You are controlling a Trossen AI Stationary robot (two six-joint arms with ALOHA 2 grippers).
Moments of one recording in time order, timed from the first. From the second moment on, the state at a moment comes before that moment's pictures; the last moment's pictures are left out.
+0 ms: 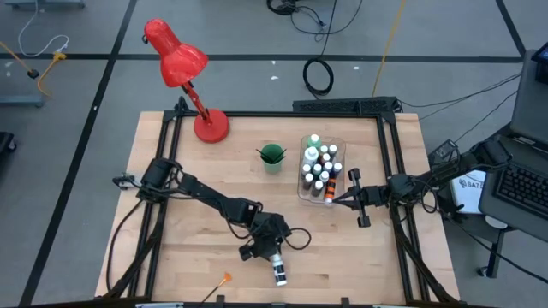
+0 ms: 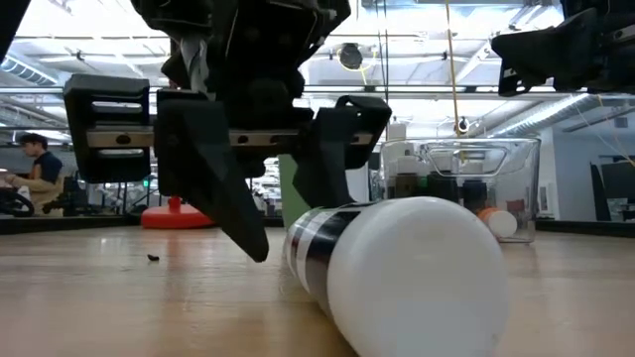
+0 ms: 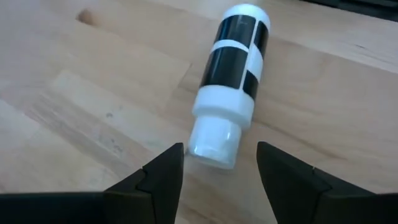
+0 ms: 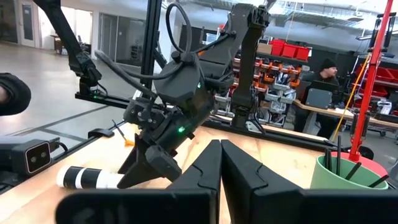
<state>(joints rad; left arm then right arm) -0.29 2.05 1.21 -0.05 0.45 0.71 0.30 0.80 0.01 0.91 0.11 -0.17</state>
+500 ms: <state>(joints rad) -0.29 2.04 1.21 -0.03 0.51 0.76 0.30 0.80 0.01 0.91 0.11 -0.16</state>
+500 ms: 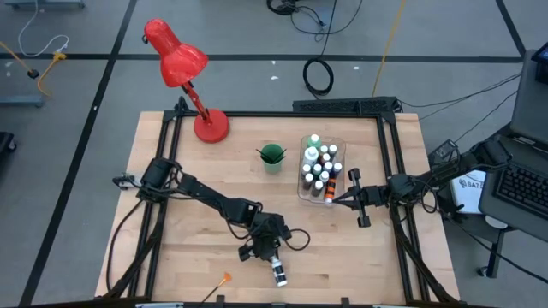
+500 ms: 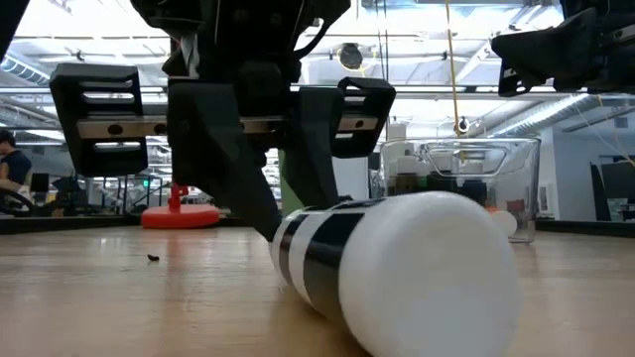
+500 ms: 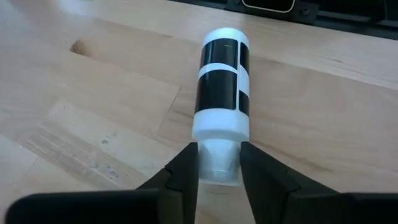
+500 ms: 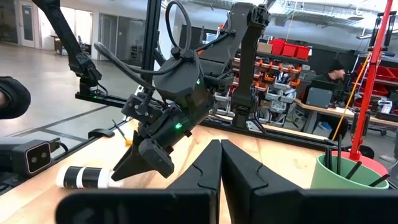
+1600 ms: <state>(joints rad) -0.30 2.04 1.21 0.01 0.48 0.56 0.30 0.80 0.01 0.91 0.11 -0.16</state>
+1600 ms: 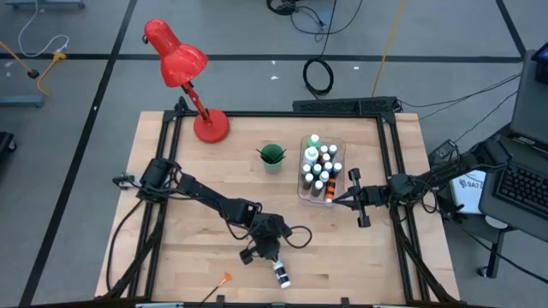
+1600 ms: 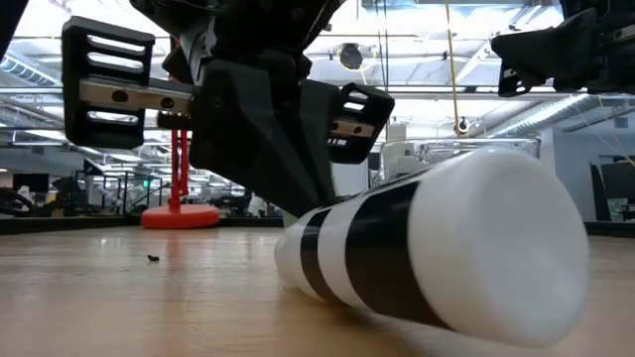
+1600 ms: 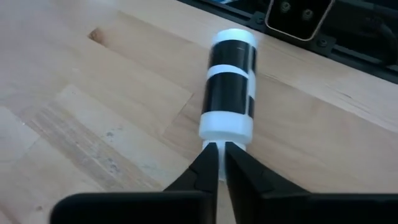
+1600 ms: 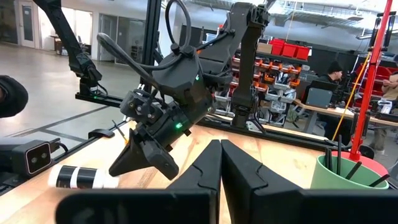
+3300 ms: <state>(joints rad) -0.35 1.94 1.20 -0.28 0.07 0.36 0.61 1.04 0.35 0.39 0.40 -0.02</state>
